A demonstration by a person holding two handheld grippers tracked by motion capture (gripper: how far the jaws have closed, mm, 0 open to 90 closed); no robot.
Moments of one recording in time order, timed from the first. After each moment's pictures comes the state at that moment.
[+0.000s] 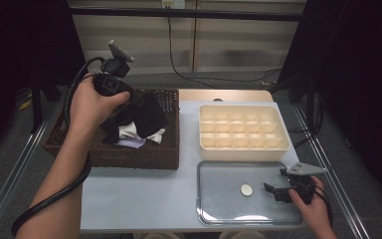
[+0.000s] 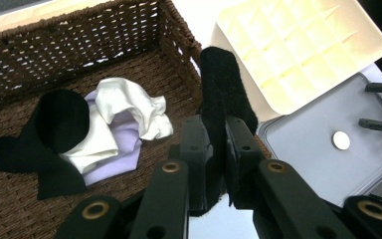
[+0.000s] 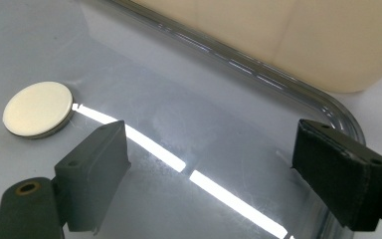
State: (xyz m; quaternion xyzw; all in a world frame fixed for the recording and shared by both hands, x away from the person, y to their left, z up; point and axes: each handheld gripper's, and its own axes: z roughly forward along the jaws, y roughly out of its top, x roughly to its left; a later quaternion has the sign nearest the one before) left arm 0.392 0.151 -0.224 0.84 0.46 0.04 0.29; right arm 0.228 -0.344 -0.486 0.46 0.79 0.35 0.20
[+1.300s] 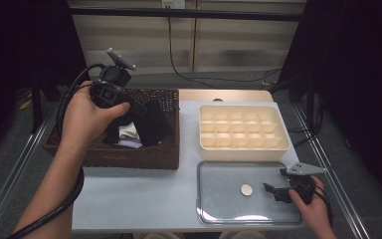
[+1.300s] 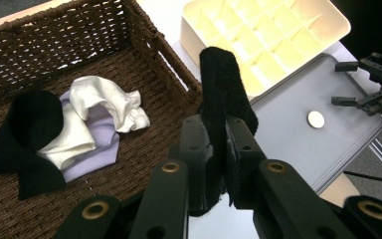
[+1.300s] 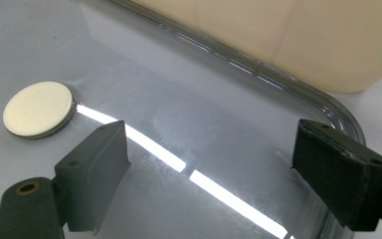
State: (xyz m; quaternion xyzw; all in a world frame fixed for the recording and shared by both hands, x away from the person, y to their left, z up) left arm 0.352 0.147 -0.216 0.86 0.42 0.03 0.30; right arm 0.227 -0.344 -0.486 0.46 0.79 0.35 0.20
